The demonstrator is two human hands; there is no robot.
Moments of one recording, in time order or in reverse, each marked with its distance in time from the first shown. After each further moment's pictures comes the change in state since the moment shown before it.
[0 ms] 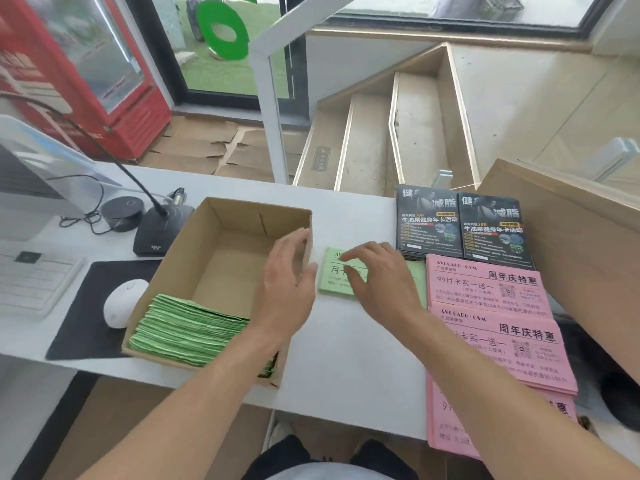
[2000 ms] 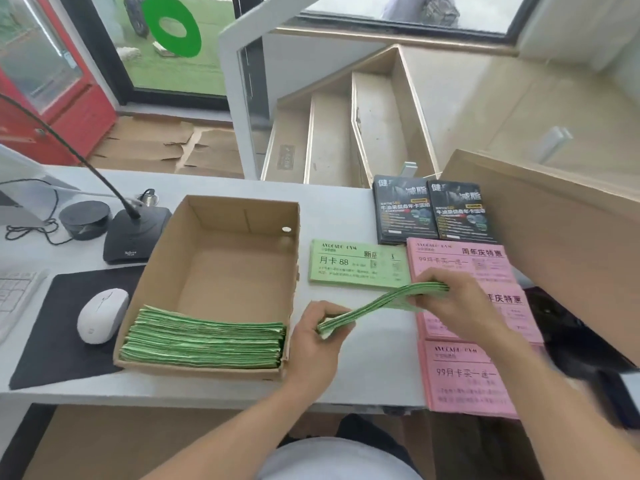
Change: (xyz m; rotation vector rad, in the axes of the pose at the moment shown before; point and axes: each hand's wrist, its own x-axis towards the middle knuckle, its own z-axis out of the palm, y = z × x) left_hand -0.089 -0.021 0.026 -0.480 -0.200 -0.231; right_hand -0.079 0.033 -0.078 0.304 -0.139 0.418
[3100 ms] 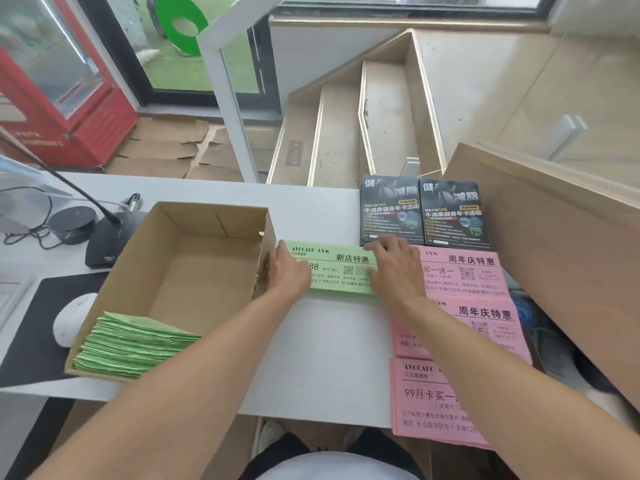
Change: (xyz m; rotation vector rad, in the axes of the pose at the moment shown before) left_hand 0.156 -0.002 0.047 0.606 0.131 -0.391; right_hand 0.117 0.059 0.043 -0.704 0.190 -0.207
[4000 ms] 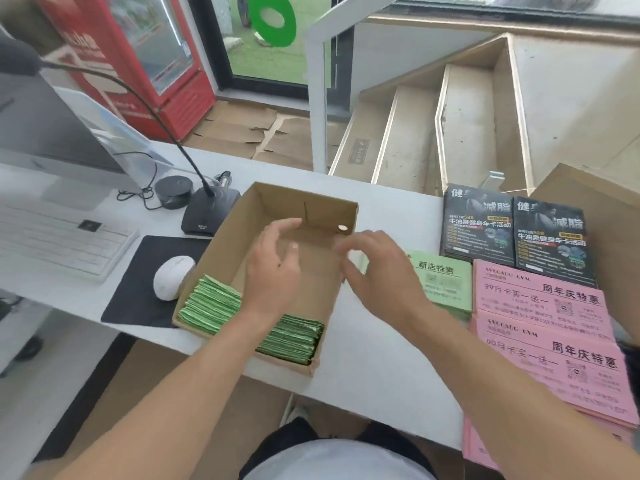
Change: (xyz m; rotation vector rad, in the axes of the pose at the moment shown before) left_hand -0.070 -0.065 -0.148 -0.333 0.358 0.403; right_hand -0.018 -0.170 -0.058 0.587 0.048 -0.376
